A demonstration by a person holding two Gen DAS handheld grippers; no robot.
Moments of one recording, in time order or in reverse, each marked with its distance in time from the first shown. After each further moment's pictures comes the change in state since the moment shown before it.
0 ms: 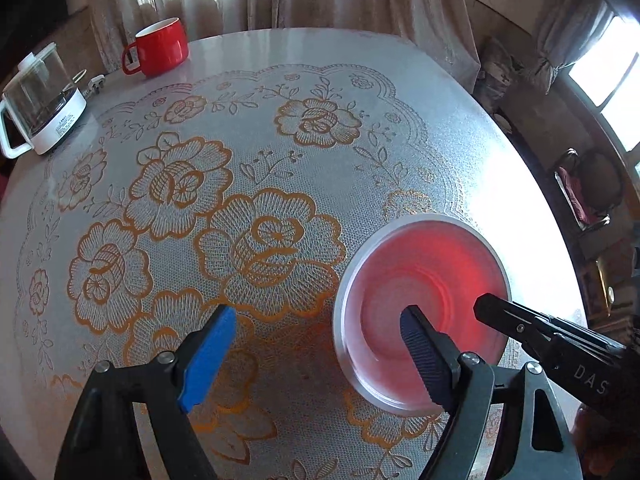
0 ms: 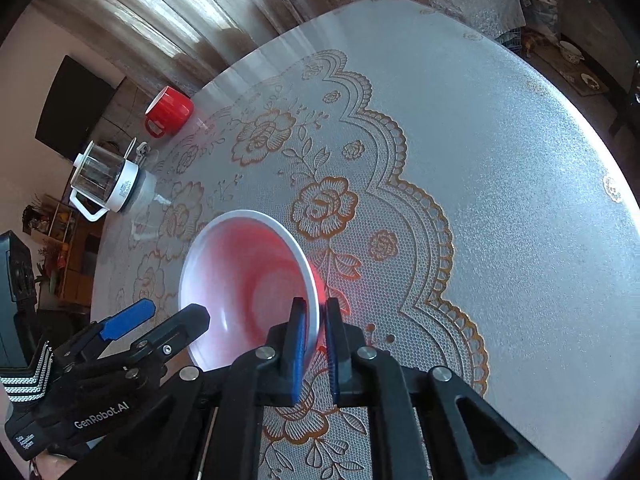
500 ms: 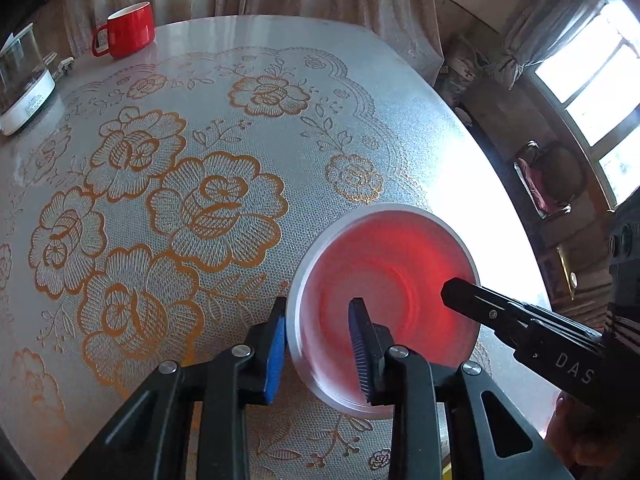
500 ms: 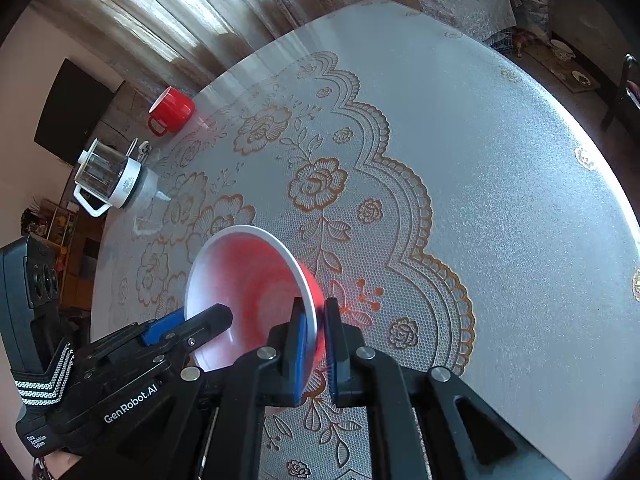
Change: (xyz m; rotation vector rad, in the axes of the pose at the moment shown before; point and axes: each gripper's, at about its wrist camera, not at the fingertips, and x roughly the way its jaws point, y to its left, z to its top) left arm -0.017 -0.015 -0.025 0.005 0.024 -0.162; right arm -0.021 0.001 -0.028 0.002 -0.023 -0.024
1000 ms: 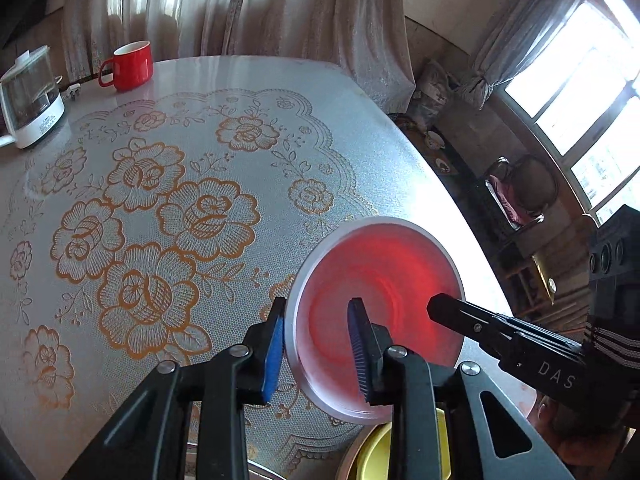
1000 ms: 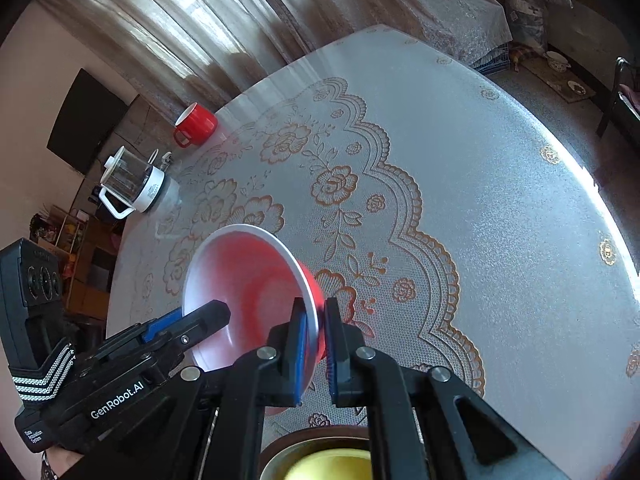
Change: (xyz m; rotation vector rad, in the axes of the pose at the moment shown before) left arm -0.077 -0.021 -0.033 0.036 -0.122 -0.081; right arm -0.067 0.015 -0.039 -0.004 -0.090 0.032
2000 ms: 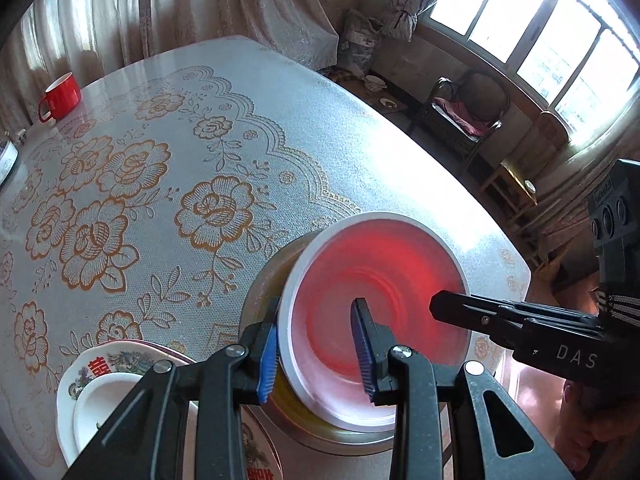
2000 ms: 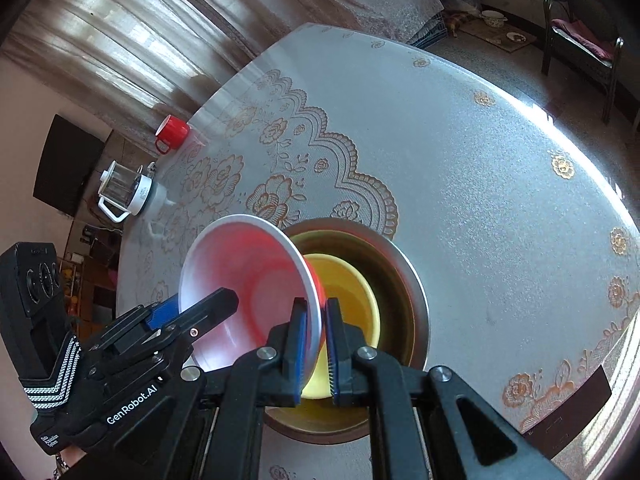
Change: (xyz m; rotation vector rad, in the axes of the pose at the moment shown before) left arm -0.015 -0.073 -0.112 0.298 0.123 -0.050; right arm -0.076 -0.041 -0.135 0.221 -0.008 -0.045
